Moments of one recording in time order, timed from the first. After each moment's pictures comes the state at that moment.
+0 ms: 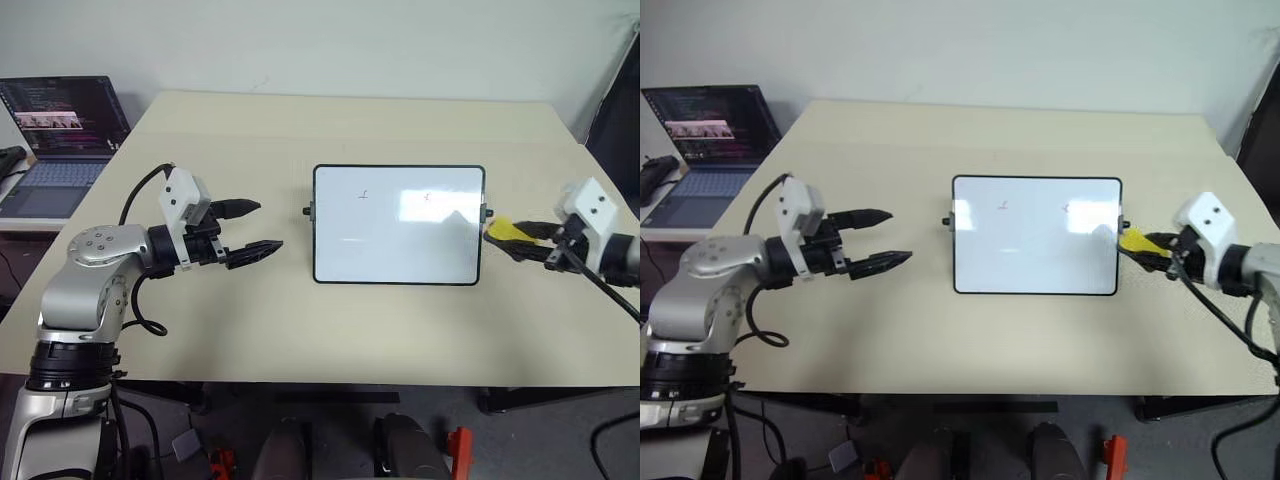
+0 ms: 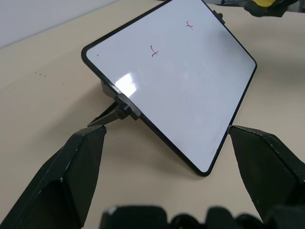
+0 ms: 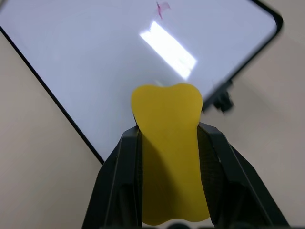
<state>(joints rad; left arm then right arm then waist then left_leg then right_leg) -0.48 0.78 0.11 -0.02 -0.47 0.43 -1.06 -0.32 -0.97 -0.22 -0.06 0.27 0.55 1.02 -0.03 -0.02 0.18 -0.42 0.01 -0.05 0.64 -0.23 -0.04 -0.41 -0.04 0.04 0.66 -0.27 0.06</state>
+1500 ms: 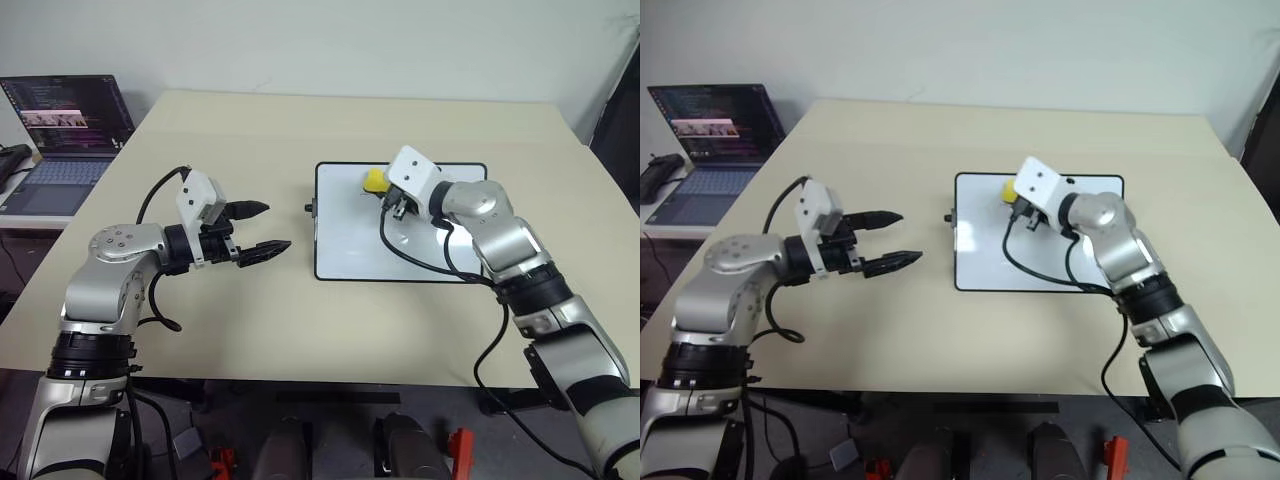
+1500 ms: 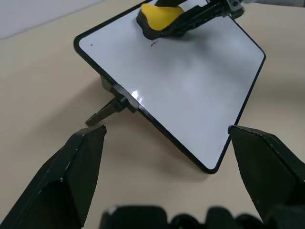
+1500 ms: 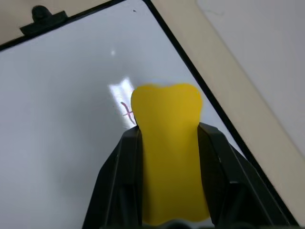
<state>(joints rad) -0.52 0.74 0.06 0.04 -0.42 0.40 -1.06 -0.97 -0.45 0.34 0.35 -0.14 0.29 0.62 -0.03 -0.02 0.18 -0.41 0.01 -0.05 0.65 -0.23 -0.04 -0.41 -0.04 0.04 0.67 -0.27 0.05</state>
